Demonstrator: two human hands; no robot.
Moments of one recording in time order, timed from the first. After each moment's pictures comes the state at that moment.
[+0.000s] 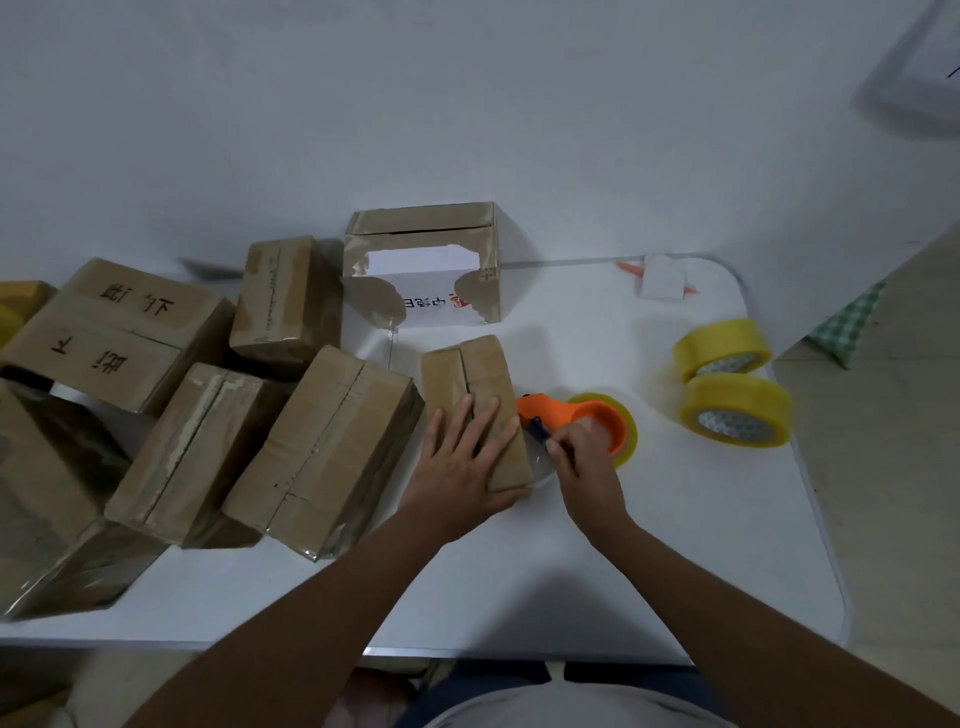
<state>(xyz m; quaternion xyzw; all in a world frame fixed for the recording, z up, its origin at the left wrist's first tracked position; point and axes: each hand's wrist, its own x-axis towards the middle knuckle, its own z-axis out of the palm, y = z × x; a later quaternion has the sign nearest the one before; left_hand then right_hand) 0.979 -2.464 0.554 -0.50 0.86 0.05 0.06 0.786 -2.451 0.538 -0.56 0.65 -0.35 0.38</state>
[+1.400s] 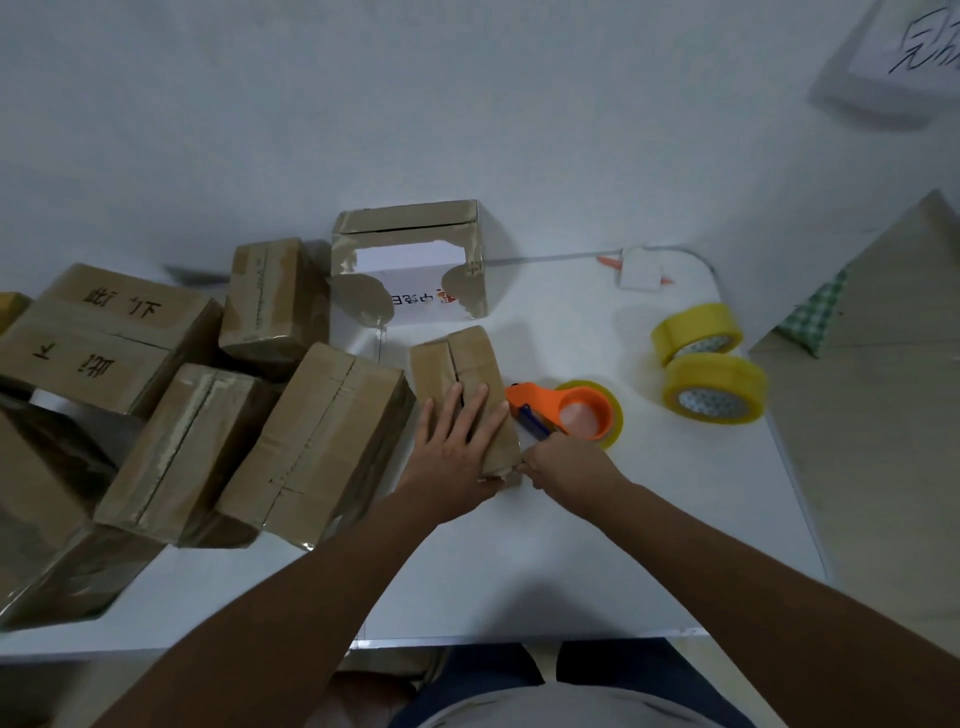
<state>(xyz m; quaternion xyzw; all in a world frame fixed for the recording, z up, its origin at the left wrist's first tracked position) 0.983 -2.467 0.546 -0.50 0.86 0.04 0.06 0.792 -2.455 0.588 -0.82 0.53 0.11 0.20</state>
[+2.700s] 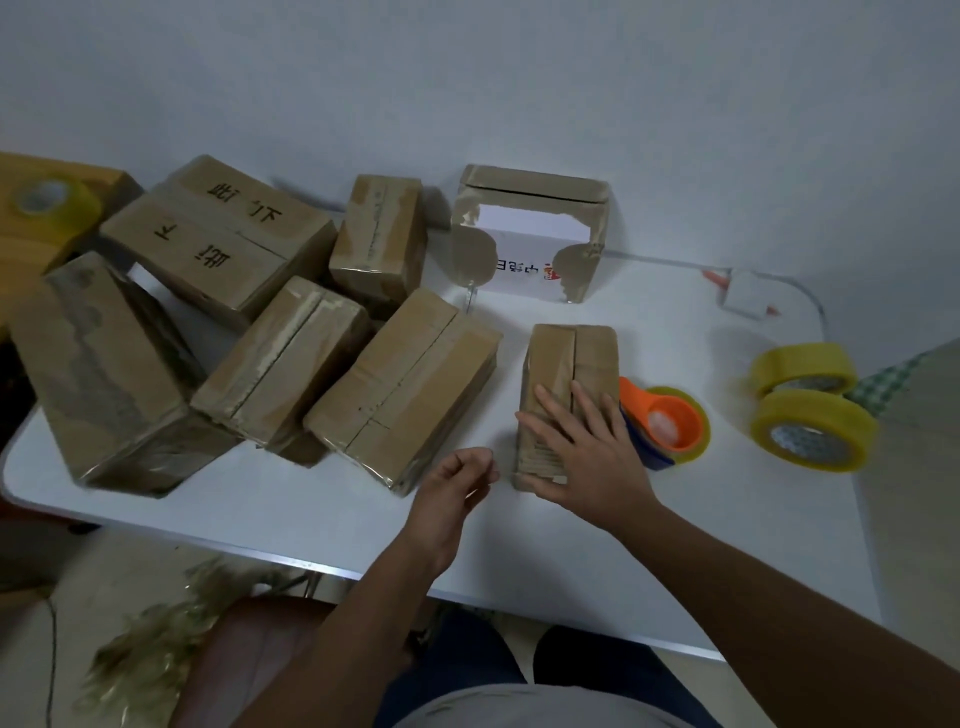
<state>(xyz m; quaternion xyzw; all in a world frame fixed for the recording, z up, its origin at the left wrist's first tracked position) 1.050 -2.377 0.561 -0.57 0.14 0.68 -0.45 0.851 -2.442 0.550 -0.88 0.48 0.01 0.05</state>
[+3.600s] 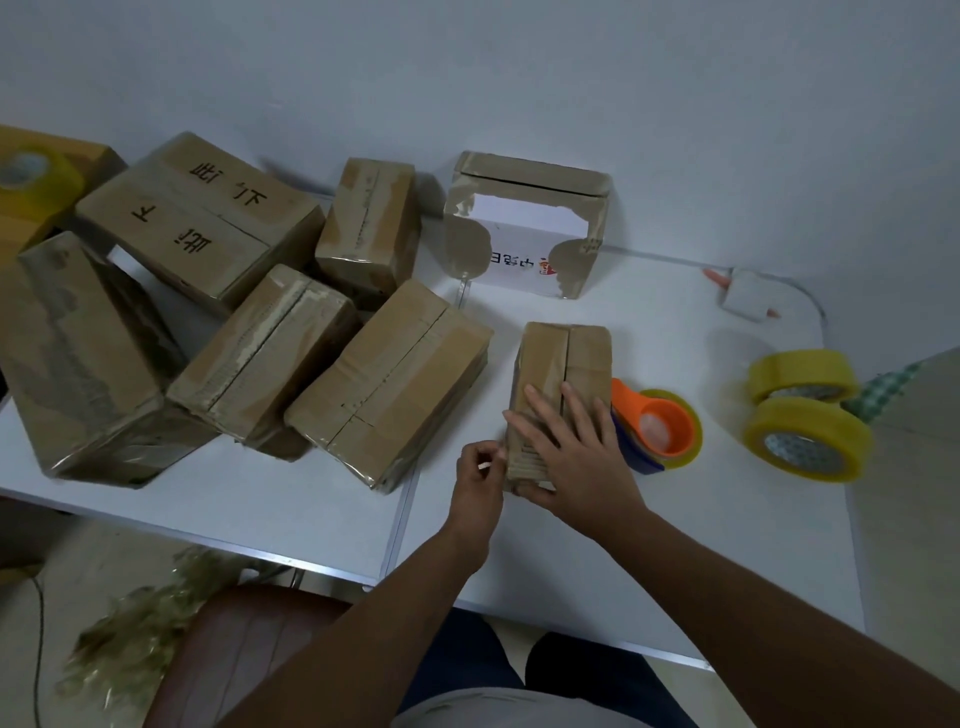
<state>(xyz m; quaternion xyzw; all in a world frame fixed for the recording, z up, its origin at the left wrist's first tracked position) 0.996 -2.394 0.526 -0.66 0.21 0.60 -0.40 0.849 -2.445 0.545 -0.89 0.46 0.03 0.02</state>
